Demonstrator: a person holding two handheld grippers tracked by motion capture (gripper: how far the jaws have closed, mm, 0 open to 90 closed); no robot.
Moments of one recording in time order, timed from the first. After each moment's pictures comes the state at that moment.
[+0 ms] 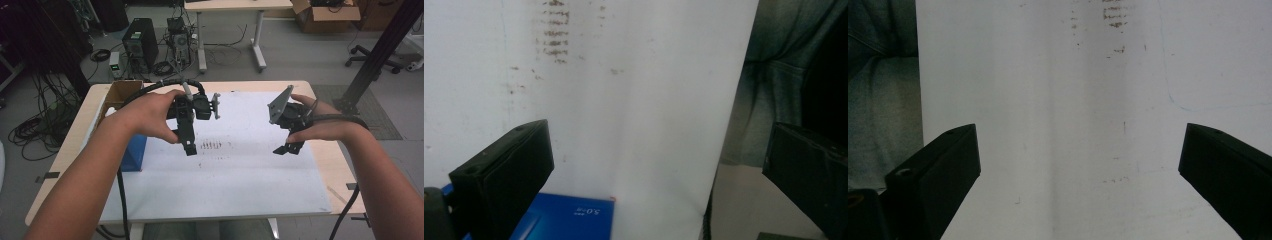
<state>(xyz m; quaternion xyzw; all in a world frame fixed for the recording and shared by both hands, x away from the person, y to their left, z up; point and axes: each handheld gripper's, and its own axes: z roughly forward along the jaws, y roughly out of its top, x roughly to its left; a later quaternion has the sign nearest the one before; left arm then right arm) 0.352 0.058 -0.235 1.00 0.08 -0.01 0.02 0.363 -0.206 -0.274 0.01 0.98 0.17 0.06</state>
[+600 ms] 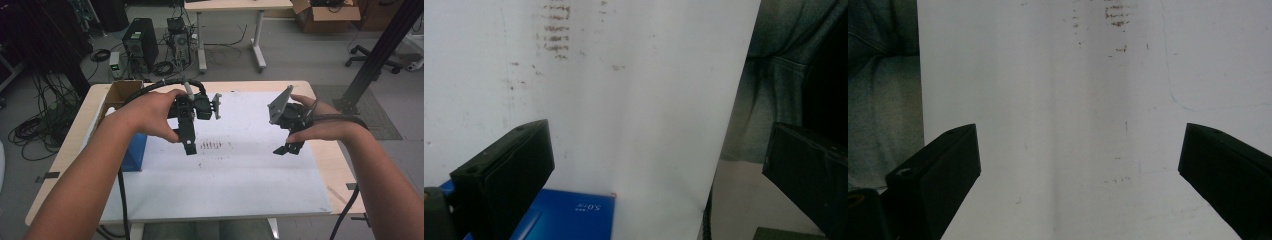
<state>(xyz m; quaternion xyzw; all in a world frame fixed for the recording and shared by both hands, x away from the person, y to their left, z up) 0.355 0.056 -0.235 1.00 0.08 -0.01 0.01 0.364 -0.207 -0.275 0.01 0.98 0.17 0.06</state>
